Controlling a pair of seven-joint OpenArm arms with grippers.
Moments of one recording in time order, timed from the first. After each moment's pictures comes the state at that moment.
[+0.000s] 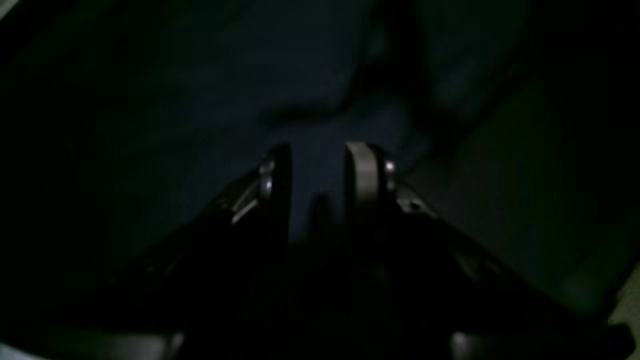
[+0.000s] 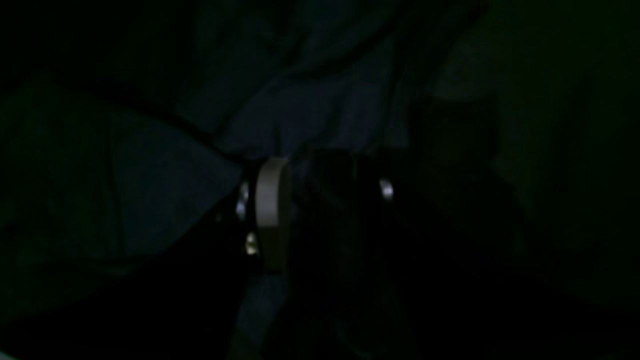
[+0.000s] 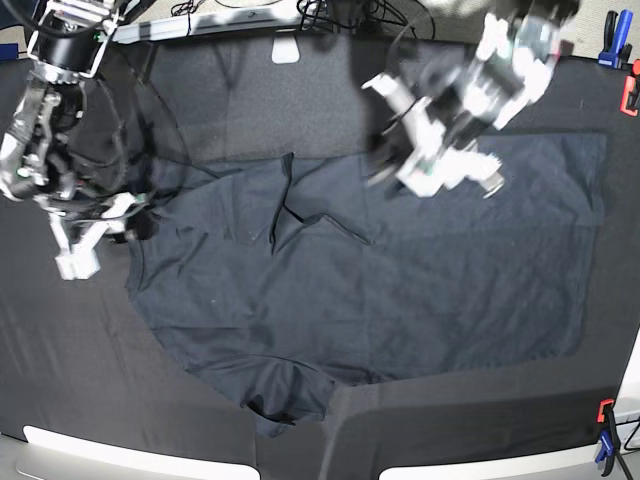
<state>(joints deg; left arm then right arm) 17.0 -17.4 21.7 112.7 -7.8 -14.9 23.2 2.6 19.2 27.2 82.2 30.4 37.6 -57.6</state>
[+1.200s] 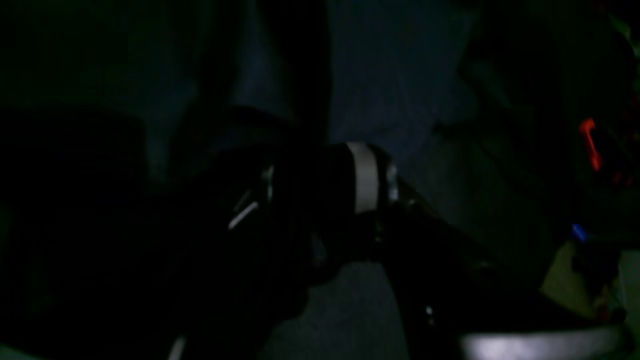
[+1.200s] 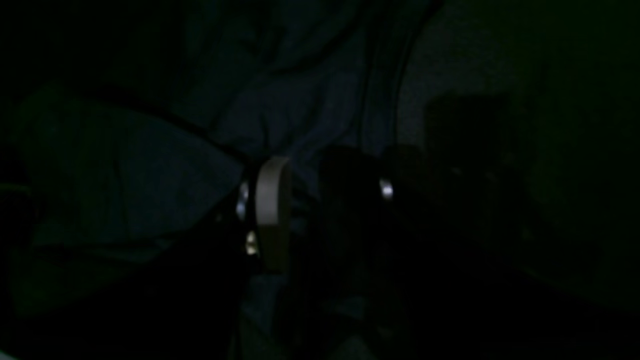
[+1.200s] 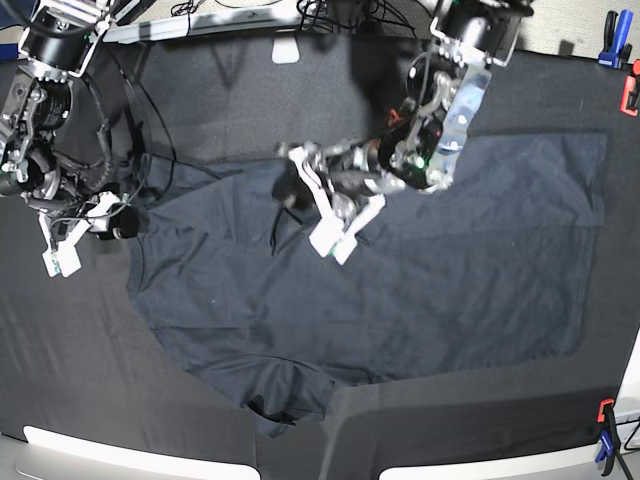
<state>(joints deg) -4.1 1.7 21.6 79.6 -27.7 -20.4 40.4 2.3 20.3 29.4 82.9 35.2 37.6 -62.8</state>
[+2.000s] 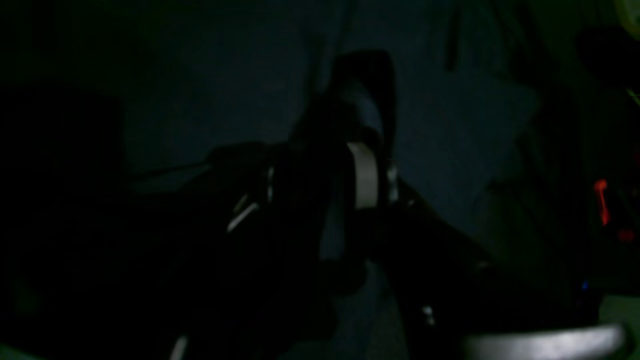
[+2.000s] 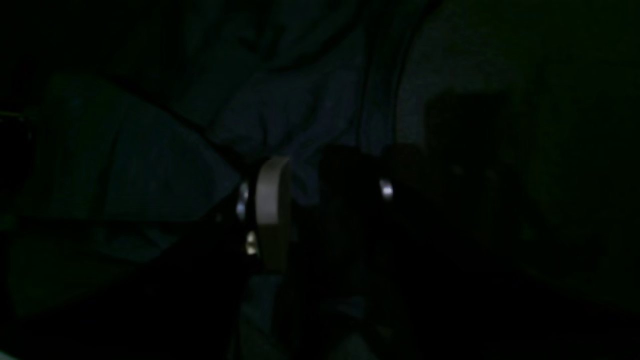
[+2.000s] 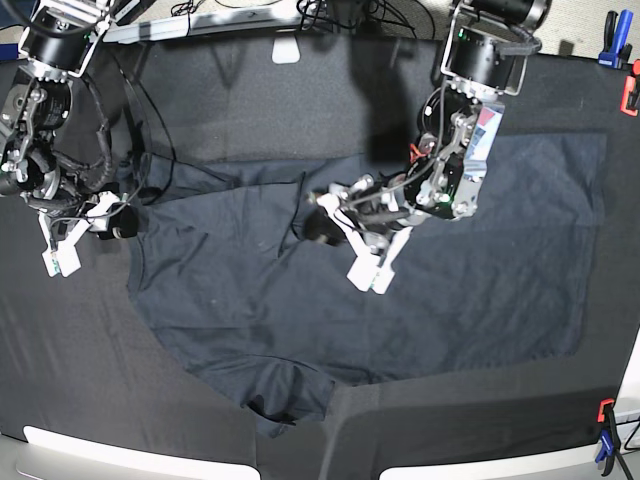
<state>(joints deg) -9.1 1.7 14.0 71.5 -30.2 -22.1 39.4 2.3 20.3 29.4 82.9 35.2 37.6 -63.0</state>
